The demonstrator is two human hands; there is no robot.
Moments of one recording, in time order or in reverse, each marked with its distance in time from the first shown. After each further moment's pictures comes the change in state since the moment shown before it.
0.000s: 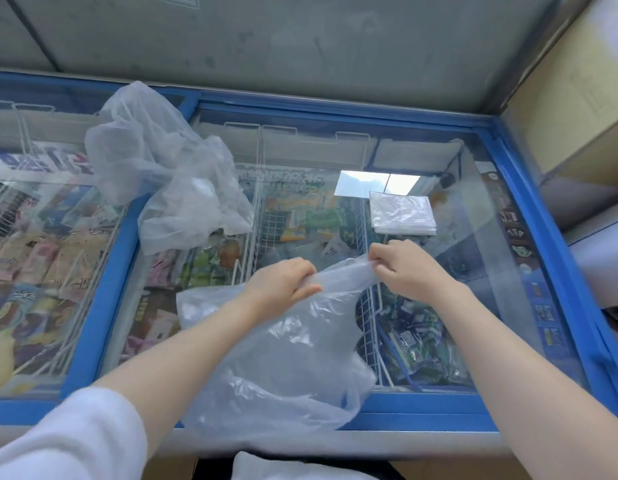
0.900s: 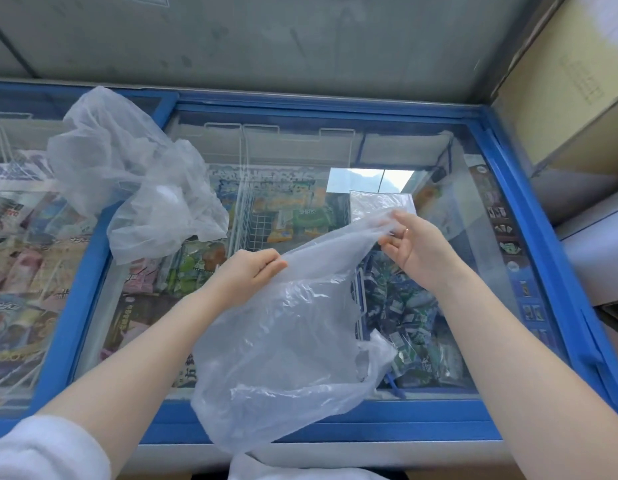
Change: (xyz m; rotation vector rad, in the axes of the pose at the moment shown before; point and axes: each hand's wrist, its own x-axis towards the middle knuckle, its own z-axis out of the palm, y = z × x) left_hand 0.022 -0.004 -0.017 -0.207 0.055 -0.088; right_hand 0.007 0.035 -0.027 1.728 0.248 0.475
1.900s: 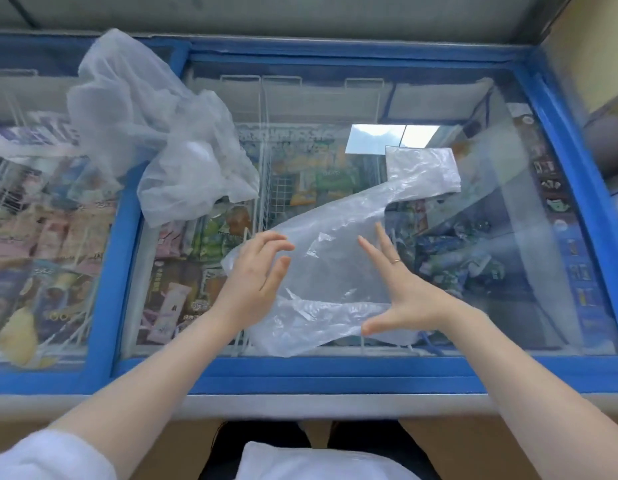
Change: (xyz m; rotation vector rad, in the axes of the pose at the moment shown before) left_hand -0.078 -0.023 0.015 -0.092 0.216 0.002; right_hand -0.056 0.095 0.015 -1.364 -0.541 -0.160
